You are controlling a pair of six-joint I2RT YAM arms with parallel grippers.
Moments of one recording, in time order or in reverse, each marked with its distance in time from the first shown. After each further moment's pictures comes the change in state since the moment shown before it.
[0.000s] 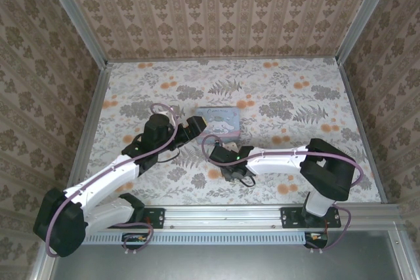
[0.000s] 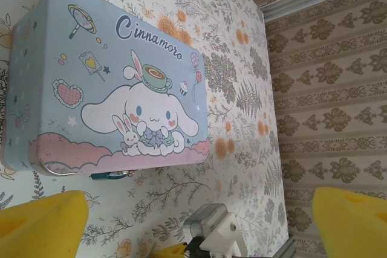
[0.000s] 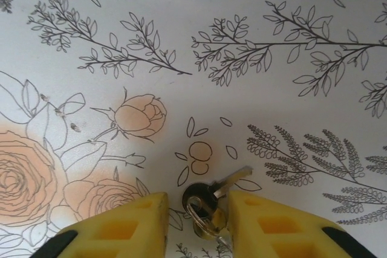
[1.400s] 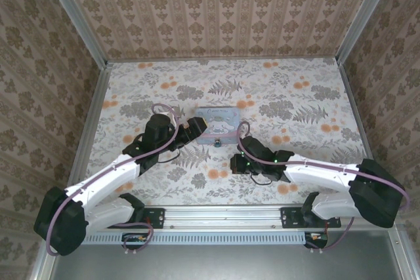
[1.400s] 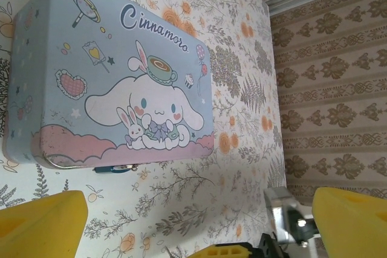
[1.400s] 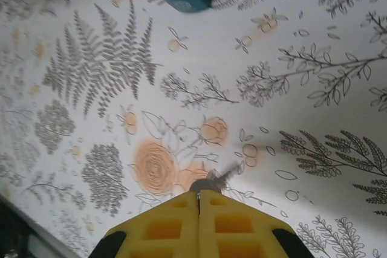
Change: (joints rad) left arm -0.002 0.014 0.000 -0.009 0.012 0.000; right arm -0.175 -0.417 -0.312 0.384 -0.283 0.122
